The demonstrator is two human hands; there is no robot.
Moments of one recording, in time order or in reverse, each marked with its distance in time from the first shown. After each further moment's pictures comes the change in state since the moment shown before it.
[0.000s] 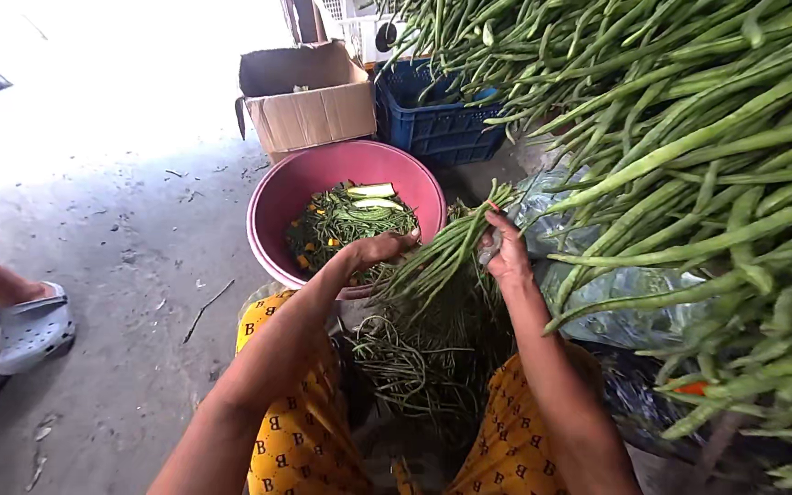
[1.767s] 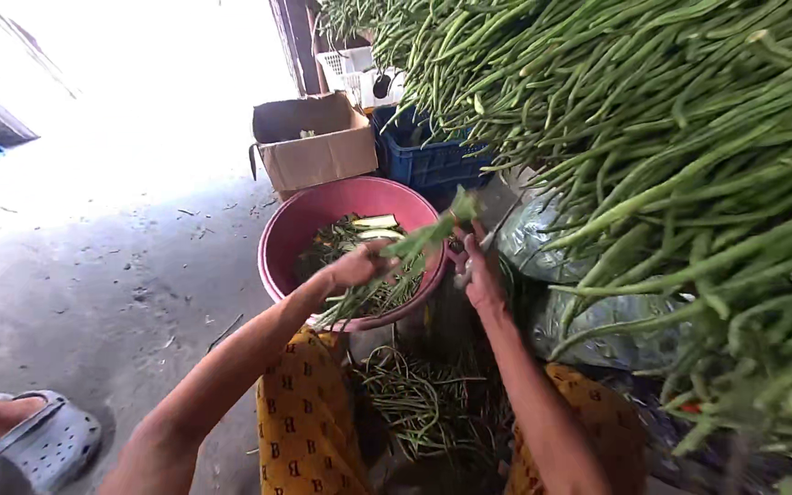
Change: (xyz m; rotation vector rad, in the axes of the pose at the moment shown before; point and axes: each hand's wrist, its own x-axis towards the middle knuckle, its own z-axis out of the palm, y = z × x) left_hand -0.047 0.002 -0.047 0.091 0.070 0.315; right_hand -0.017 0.006 0.060 -0.241 0.052 -0.122
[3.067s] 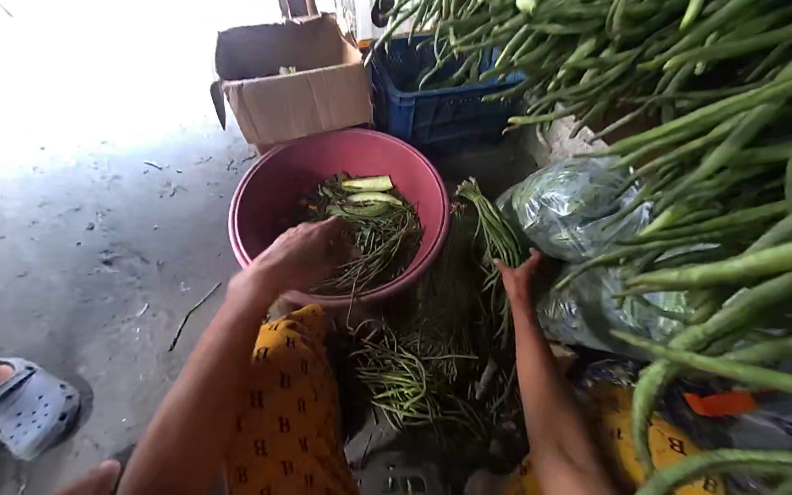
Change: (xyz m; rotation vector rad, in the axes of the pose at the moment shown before) left_hand -0.031 0.022 -0.012 0.666 0.157 -0.264; right_hand 0.032 0.082 -0.125 -0.998 0.268 0.300
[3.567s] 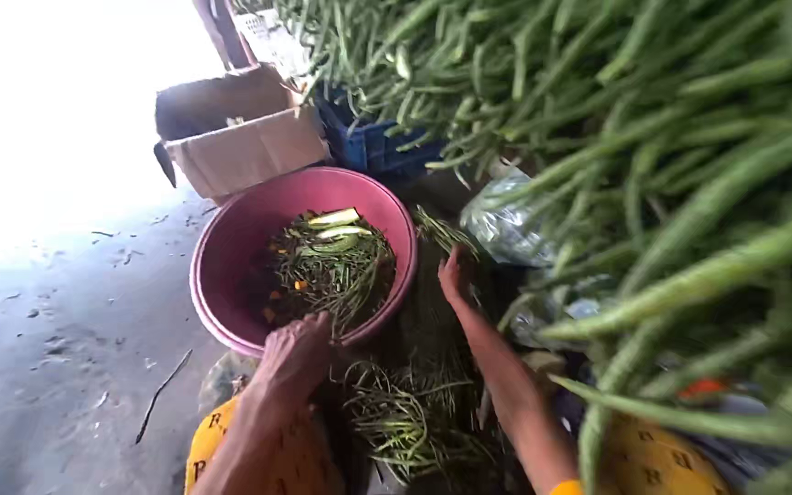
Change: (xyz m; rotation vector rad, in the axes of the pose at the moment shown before) left_hand -0.010 0.042 0.042 0.261 -0.252 -0.244; right_hand 0.043 -0.034 0.056 -0.193 -0.191 -0.178
